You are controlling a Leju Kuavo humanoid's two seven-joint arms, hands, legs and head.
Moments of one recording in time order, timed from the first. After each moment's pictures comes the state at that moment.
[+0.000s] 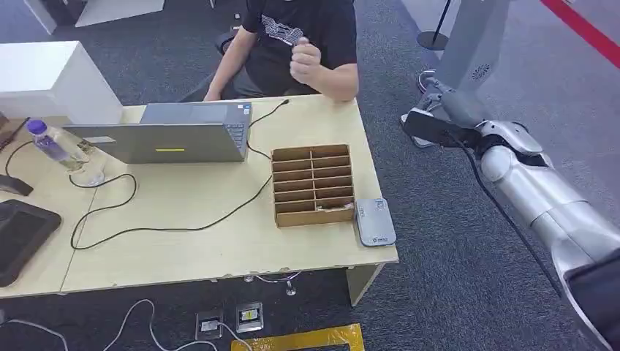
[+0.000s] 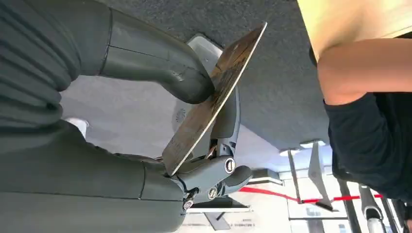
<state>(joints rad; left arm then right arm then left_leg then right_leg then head) -0.16 0.26 -1.28 -0.17 1.37 0.30 -0.05 -1.09 -0.46 0.94 -0.58 0.25 0.00 -0.16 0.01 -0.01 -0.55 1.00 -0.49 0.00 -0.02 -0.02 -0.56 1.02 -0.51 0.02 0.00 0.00</state>
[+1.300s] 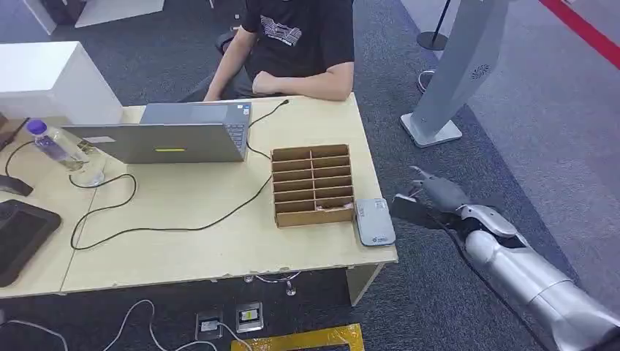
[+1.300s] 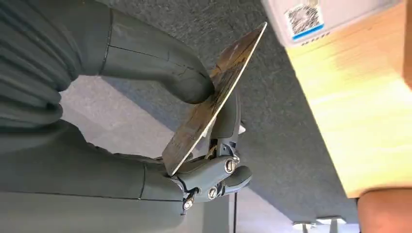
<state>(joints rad) -0.16 0.26 -1.28 -0.17 1.37 0.30 -0.05 -0.67 -0.55 0.89 -0.88 0.27 0.00 -0.03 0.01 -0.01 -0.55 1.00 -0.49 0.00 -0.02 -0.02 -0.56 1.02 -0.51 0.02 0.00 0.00</state>
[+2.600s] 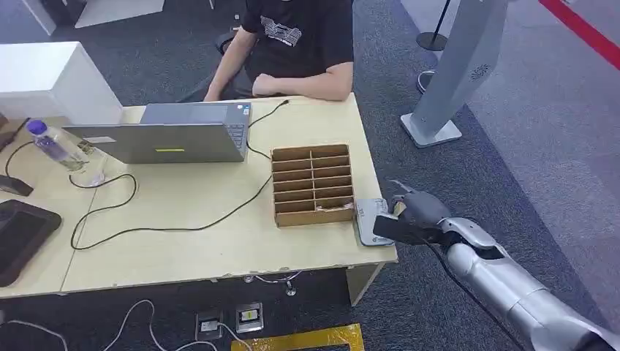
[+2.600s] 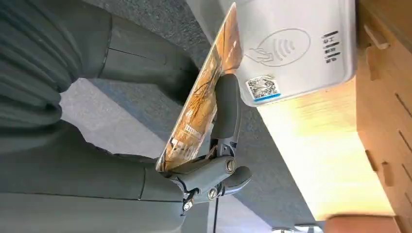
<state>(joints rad) -0.16 0.26 -1.28 -0.17 1.38 0.30 -0.05 -0.62 -0.47 0.89 -0.82 0.36 -0.02 -0.07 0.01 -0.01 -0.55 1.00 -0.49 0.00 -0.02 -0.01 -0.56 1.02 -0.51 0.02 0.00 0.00</state>
